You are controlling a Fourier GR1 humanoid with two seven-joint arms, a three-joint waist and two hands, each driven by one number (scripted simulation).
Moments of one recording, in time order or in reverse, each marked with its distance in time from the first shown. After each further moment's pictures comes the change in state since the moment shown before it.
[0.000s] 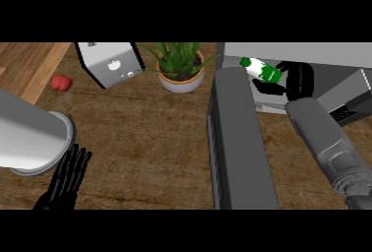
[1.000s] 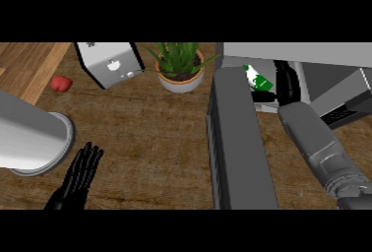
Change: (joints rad) left arm -0.036 -0.021 -0.039 0.030 -0.035 -0.014 -0.014; right arm 0.010 0.042 -0.028 0.014 -0.022 0.177 -0.107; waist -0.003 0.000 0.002
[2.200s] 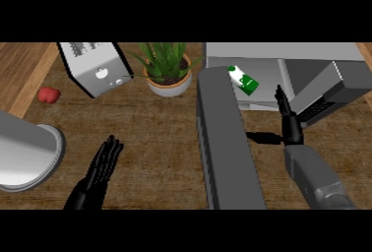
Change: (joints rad) left arm -0.064 -0.070 -0.073 -0.001 -0.075 0.038 0.067; right arm 0.272 0.034 -0.139 -0.017 -0.160 0.401 -0.289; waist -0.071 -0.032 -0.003
